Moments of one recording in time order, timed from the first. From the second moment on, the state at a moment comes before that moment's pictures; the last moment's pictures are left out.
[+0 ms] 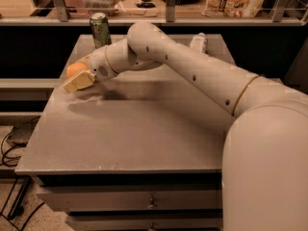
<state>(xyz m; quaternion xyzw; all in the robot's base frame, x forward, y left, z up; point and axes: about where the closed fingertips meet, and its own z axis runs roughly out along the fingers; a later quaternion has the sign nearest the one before) 0.648 0.248 0.854 -0.57 0.61 0.38 0.40</state>
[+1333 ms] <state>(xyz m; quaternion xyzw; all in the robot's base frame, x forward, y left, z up) 0.644 0.167 1.026 -0.56 0.55 0.33 0.52</state>
